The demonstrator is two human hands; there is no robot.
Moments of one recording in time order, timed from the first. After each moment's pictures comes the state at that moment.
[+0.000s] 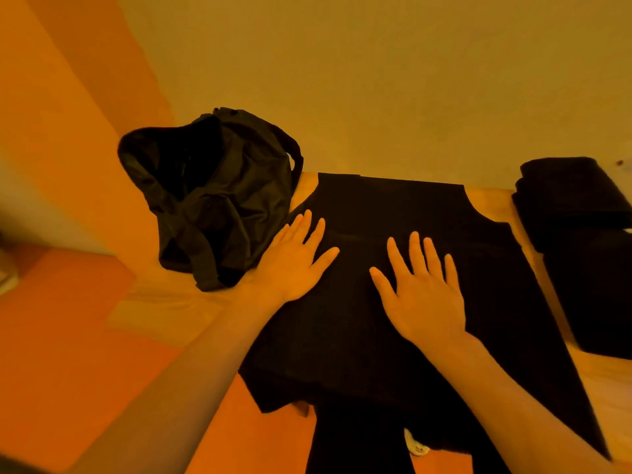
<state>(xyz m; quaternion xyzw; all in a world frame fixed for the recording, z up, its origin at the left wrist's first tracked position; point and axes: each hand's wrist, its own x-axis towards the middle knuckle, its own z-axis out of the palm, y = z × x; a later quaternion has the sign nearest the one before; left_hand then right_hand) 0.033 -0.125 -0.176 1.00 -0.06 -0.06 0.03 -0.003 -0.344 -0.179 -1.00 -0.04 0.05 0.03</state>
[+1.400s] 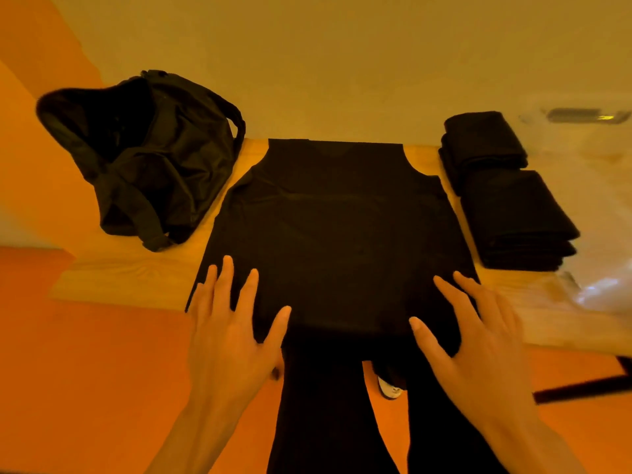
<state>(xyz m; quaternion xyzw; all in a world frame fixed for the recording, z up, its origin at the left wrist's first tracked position) -0.169 -0.168 -0.190 0.98 0.05 0.13 0.14 -0.174 -0.457 -0.166 -0.98 0.02 -0.09 0.19</state>
